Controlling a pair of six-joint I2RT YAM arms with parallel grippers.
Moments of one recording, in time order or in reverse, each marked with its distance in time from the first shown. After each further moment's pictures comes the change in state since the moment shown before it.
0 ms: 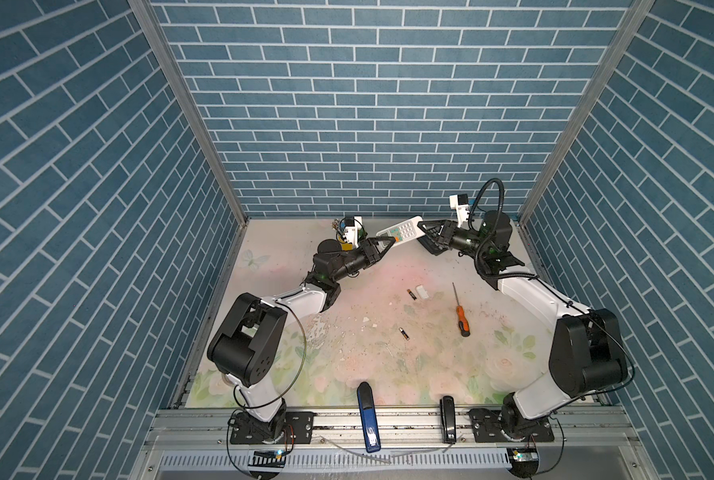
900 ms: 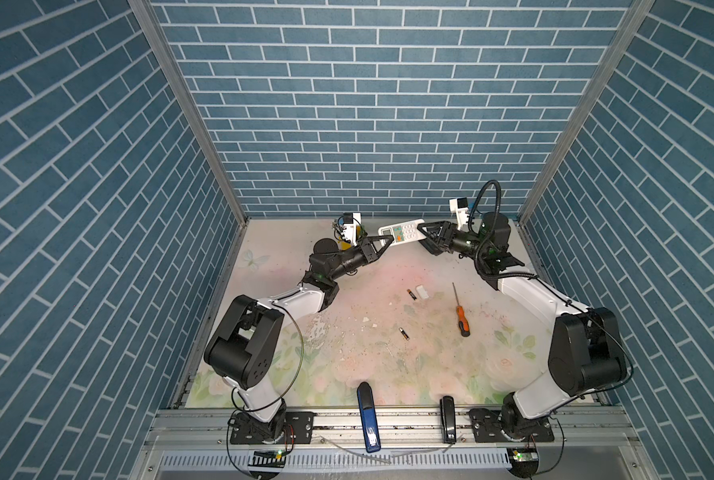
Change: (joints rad) left arm 0.010 -0.023 0.000 0.026 0.035 0.071; right arm -0.018 0.006 -0.008 -0.074 0.010 -0.010
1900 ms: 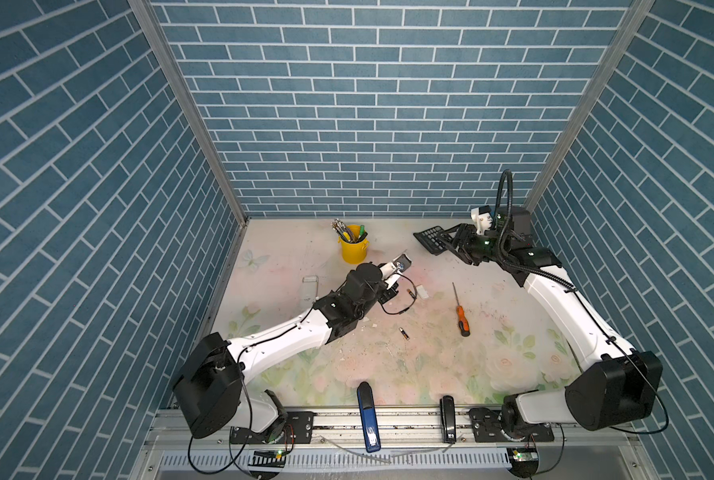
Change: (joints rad) left arm -0.418 -0.259 -0.017 -0.684 -0.975 1.551; right arm -0.025 -0.190 0.174 -0.784 0.251 -0.004
